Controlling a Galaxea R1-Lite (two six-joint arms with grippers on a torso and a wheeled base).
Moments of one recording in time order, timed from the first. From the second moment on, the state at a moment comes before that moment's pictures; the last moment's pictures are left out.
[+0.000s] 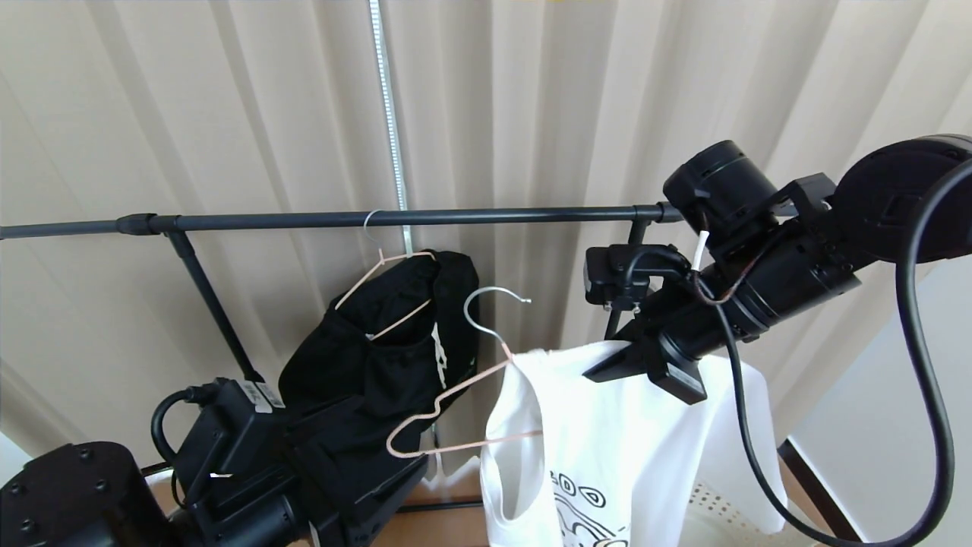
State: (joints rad) left arm -0.61 1.69 0.00 -1.57 -0.11 0.03; right arm 0.54 1.86 -1.57 0.72 0.34 -0.76
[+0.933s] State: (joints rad) left arm -0.74 2.02 -0.09 -1.47 0.09 -0.14; right arm 0.57 1.61 -0.95 0.02 0.22 -0.68
